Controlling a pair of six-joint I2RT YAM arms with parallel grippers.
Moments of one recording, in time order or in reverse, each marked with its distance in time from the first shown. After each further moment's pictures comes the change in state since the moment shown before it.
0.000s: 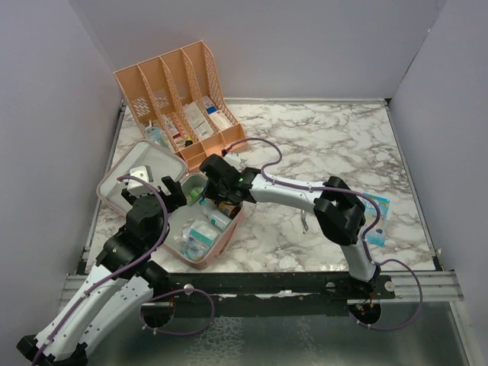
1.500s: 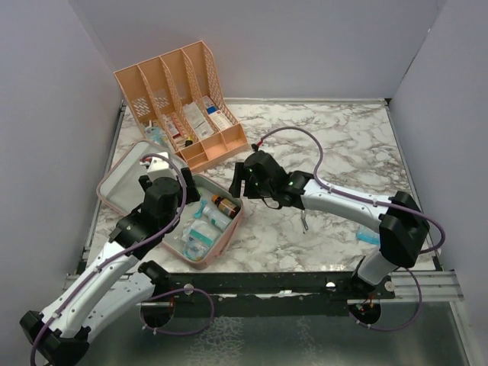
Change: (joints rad) left arm 0.001 0.205 0.099 -0.042 0.100 -0.016; right arm -0.091 -0.465 -0.407 0.082 0.012 -0.399
